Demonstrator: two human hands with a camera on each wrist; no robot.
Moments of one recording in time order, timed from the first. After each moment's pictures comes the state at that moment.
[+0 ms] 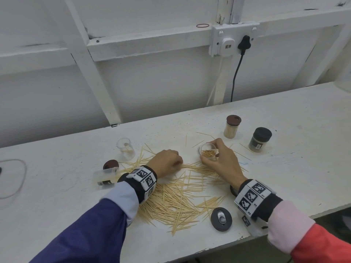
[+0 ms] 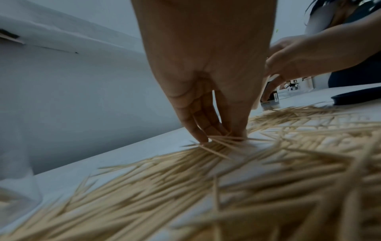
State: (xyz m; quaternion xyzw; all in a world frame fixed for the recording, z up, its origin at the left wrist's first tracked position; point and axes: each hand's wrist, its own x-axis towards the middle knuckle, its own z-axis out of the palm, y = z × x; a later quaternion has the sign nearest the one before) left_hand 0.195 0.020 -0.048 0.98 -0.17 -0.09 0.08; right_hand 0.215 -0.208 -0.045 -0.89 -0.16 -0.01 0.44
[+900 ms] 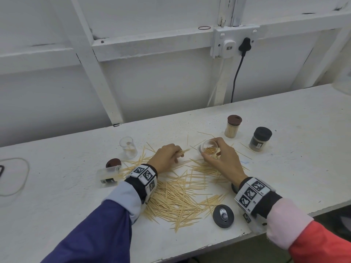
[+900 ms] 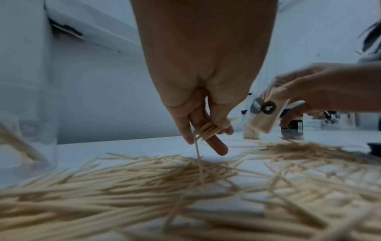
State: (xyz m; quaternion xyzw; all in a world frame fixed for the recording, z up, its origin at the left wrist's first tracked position) left_hand 0.195 0.025 -0.047 0.96 -0.09 -0.04 0.27; right_hand 0.217 -0.206 -0.052 -0.88 -0.17 -0.04 0.45
